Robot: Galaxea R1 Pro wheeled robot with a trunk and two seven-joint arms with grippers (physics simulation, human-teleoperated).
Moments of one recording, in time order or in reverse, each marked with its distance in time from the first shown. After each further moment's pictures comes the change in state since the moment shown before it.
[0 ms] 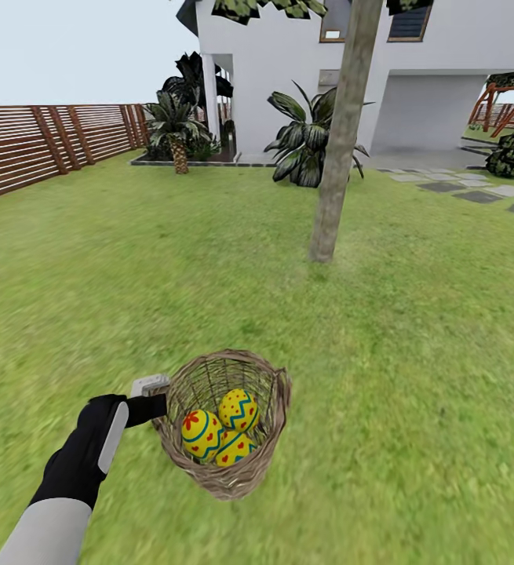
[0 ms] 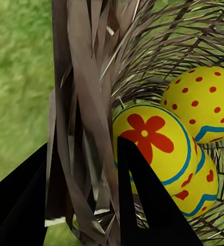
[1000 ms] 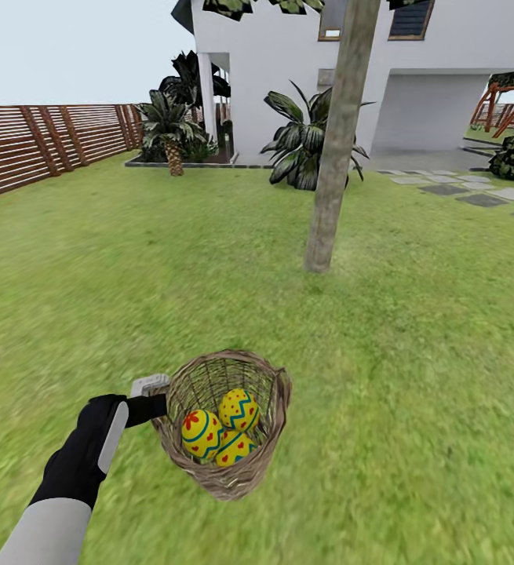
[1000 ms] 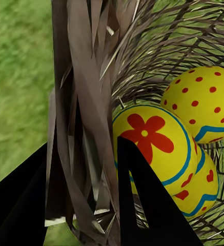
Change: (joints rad) left arm 0.000 0.000 0.000 0.000 0.001 0.000 0.000; right arm 0.000 0.000 0.000 0.000 0.000 0.000 0.000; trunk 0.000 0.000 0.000
